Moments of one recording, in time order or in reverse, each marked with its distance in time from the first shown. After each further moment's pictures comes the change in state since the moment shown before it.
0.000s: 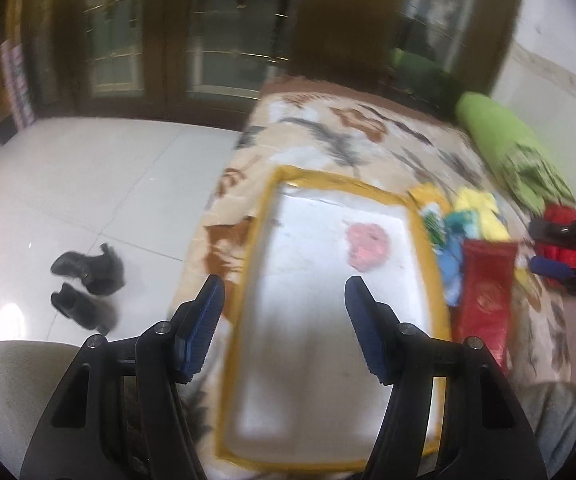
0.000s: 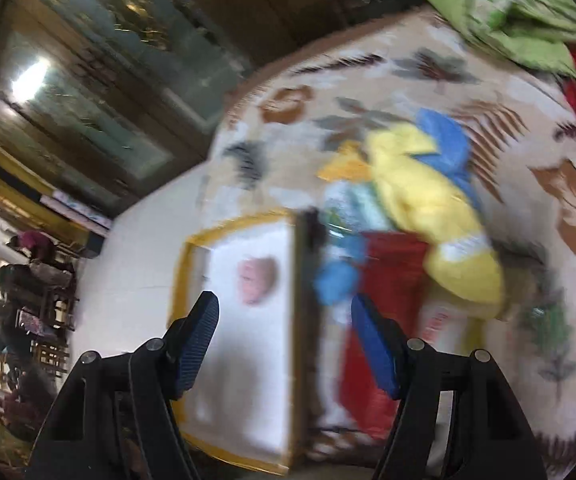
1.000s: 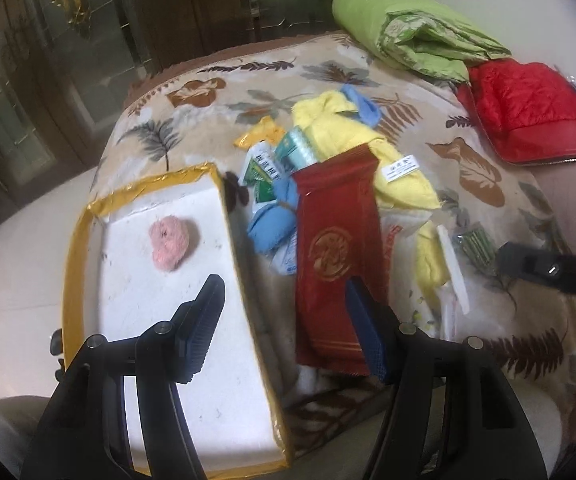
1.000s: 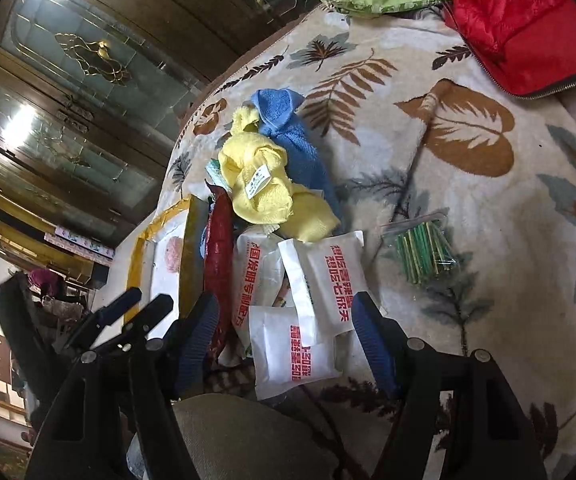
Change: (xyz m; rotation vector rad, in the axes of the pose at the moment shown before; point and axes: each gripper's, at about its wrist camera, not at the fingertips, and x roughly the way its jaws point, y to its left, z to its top) left arm 0.034 -0.199 -0.018 0.435 0.134 -0.028; right arm -0.059 -0.124 -0.072 0.102 -0.092 0.053
